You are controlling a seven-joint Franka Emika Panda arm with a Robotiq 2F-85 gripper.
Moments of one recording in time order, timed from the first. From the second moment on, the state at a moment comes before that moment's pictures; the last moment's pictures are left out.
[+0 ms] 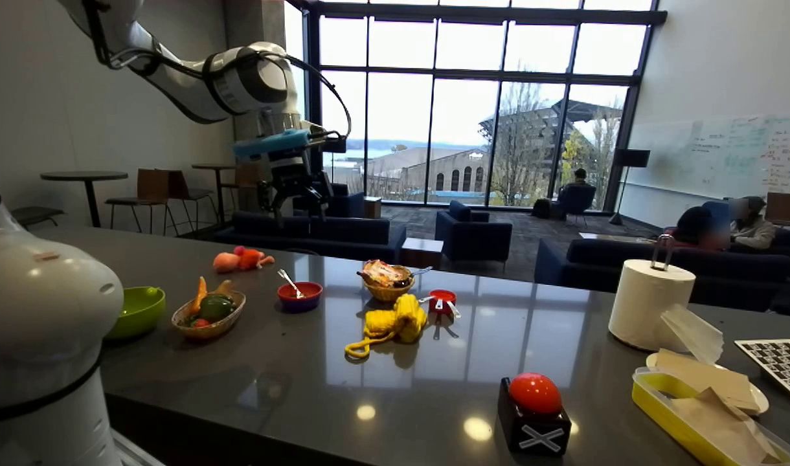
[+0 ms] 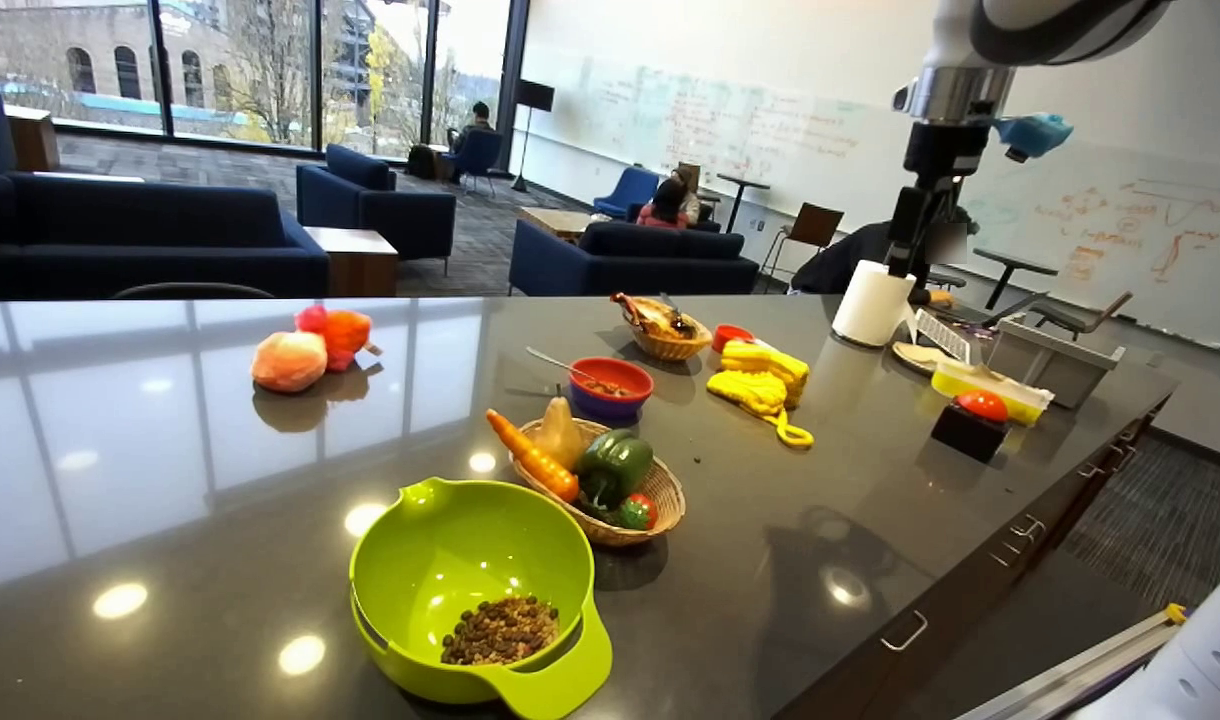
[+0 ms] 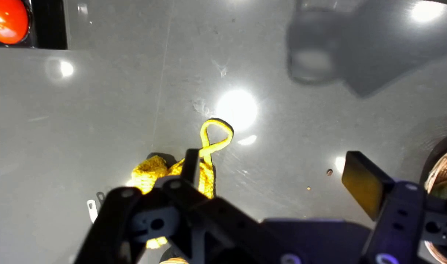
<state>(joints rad) 0.05 -0.40 0.01 -2.36 -0.24 1.93 -0.23</state>
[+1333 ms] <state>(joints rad) 0.07 0.26 0.08 -1.78 -0.22 2.12 -0.45</state>
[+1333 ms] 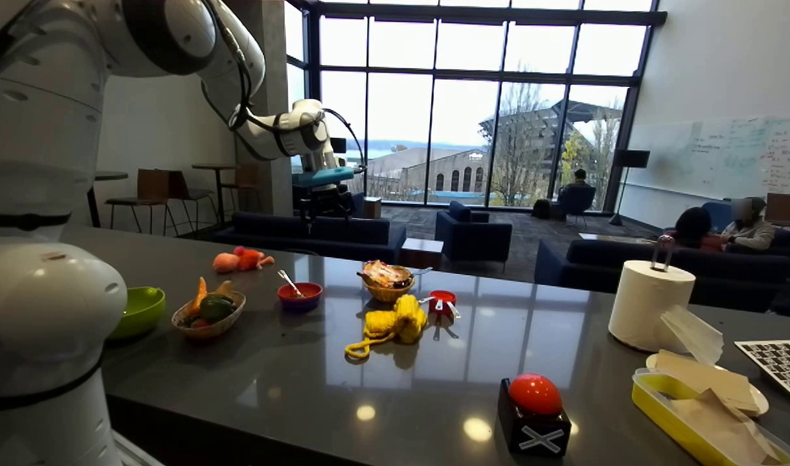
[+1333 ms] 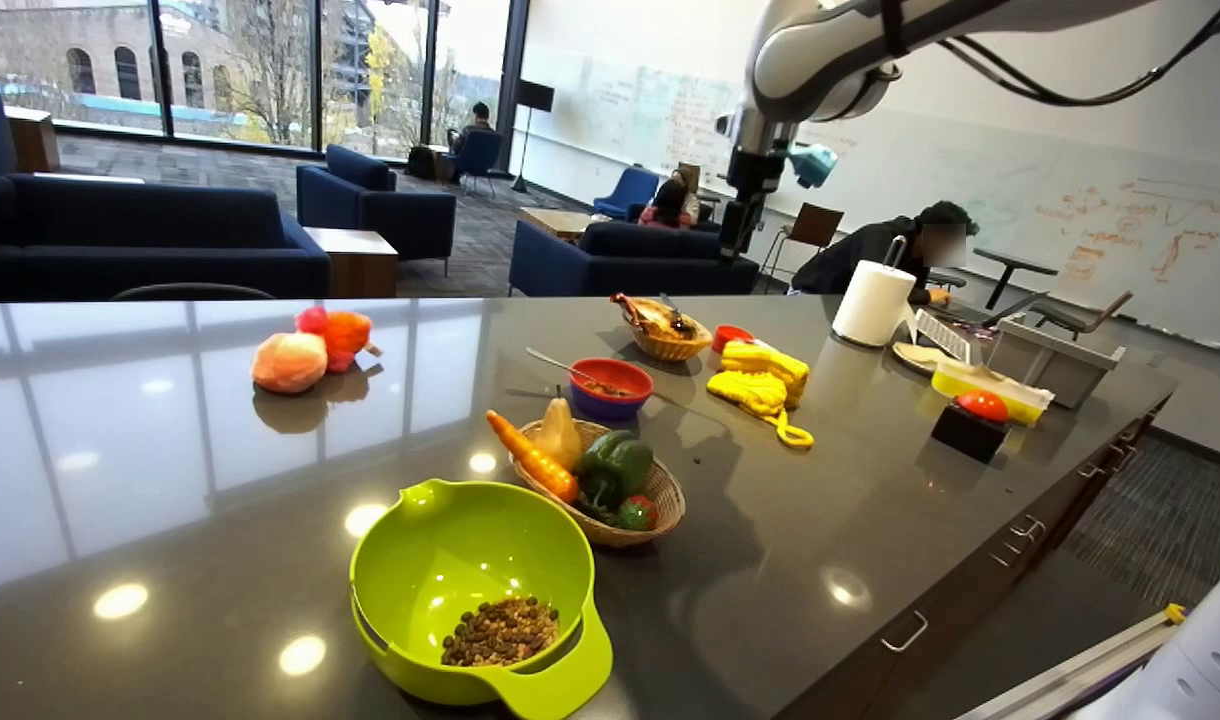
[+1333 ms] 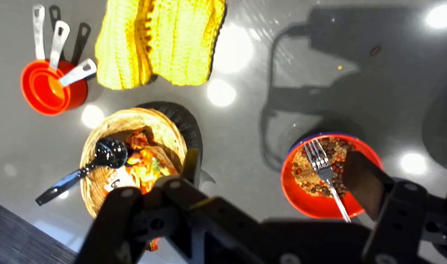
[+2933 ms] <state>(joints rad) 0.14 0.83 0.26 -1.29 -0.11 2.23 -0.69</state>
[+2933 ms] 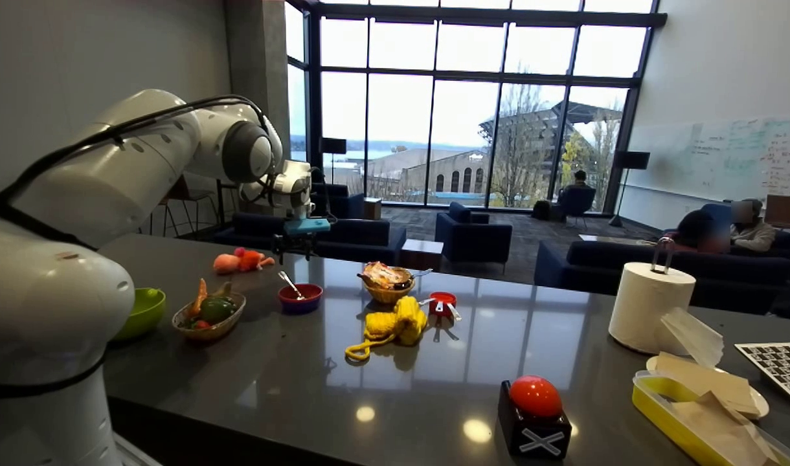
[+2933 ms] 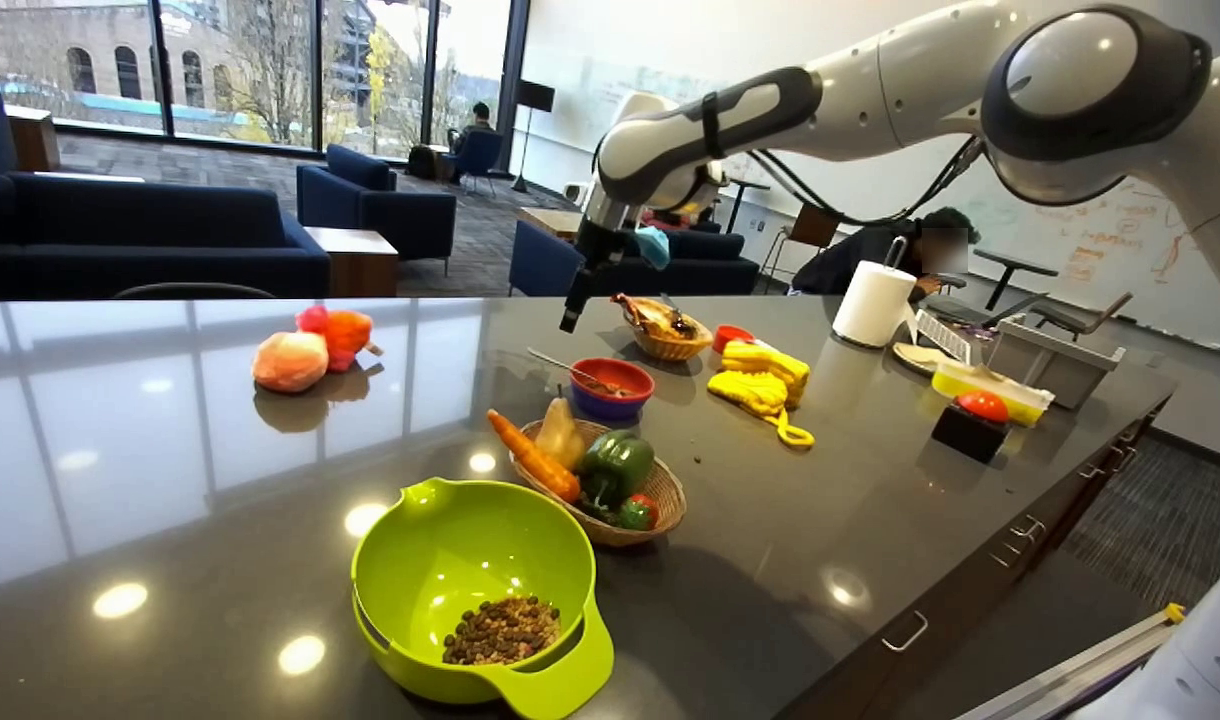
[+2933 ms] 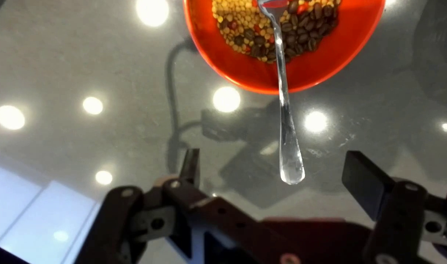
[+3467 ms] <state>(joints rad) 0.14 0.95 0.27 -1.21 -0.11 2.25 -0.71</state>
